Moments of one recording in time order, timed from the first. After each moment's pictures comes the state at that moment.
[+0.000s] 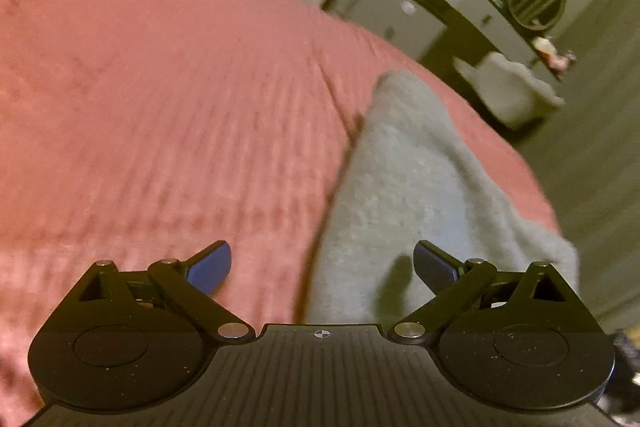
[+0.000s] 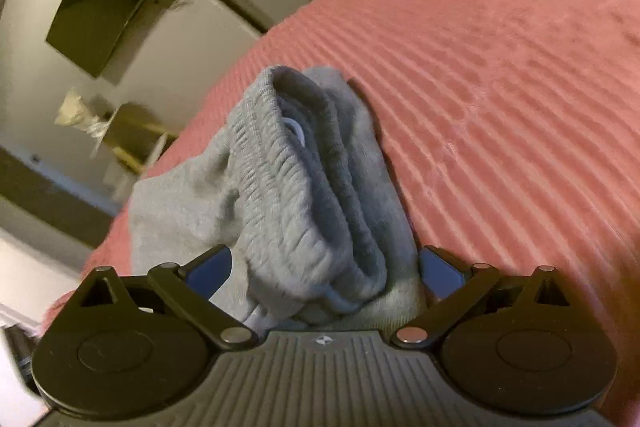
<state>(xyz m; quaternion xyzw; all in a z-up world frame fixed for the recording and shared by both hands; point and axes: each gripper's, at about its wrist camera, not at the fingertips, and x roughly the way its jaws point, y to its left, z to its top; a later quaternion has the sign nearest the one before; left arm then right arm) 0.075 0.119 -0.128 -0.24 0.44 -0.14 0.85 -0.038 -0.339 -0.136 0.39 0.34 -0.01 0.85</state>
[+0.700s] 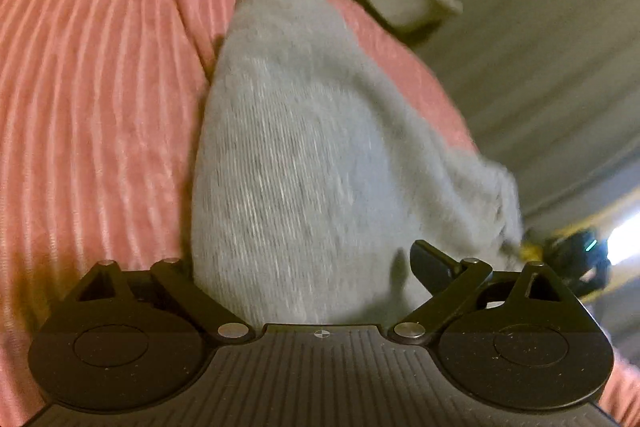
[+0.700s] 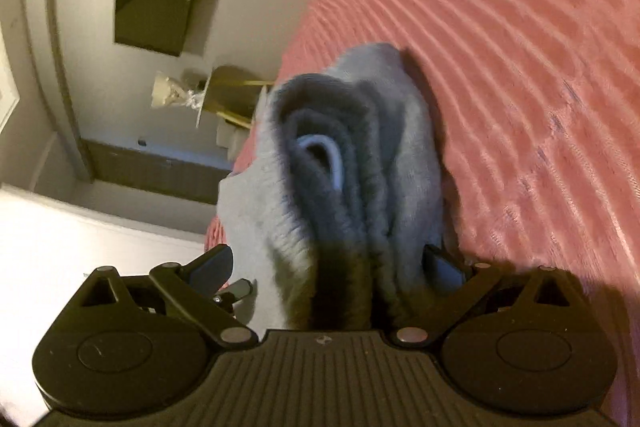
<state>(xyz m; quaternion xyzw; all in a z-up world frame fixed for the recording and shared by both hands) 0.143 0.070 -0.158 -0.23 0.48 -0.34 0.77 0.022 -0.393 -0.168 0.51 0.36 0.17 0.76</state>
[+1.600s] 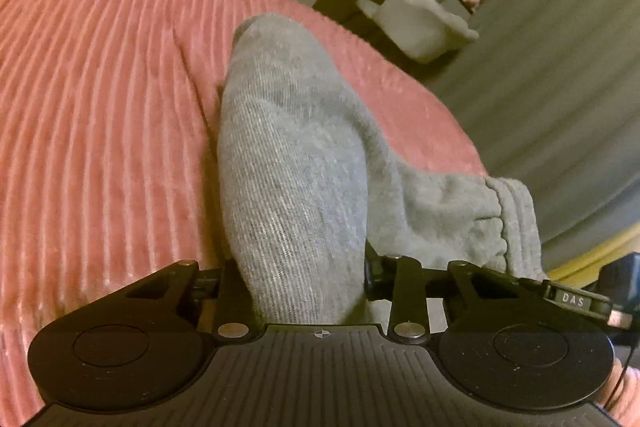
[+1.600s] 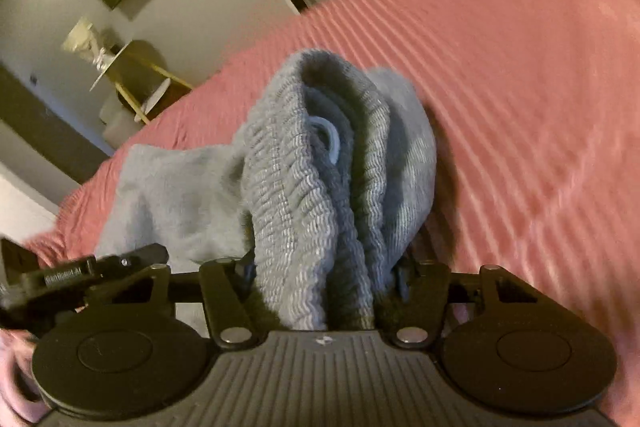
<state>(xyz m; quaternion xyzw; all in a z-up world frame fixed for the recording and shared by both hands) 0.123 0.065 -0.124 -0.21 0.45 -0.29 0.81 0.040 -0.282 -0.088 0.26 0.37 0.01 0.89</state>
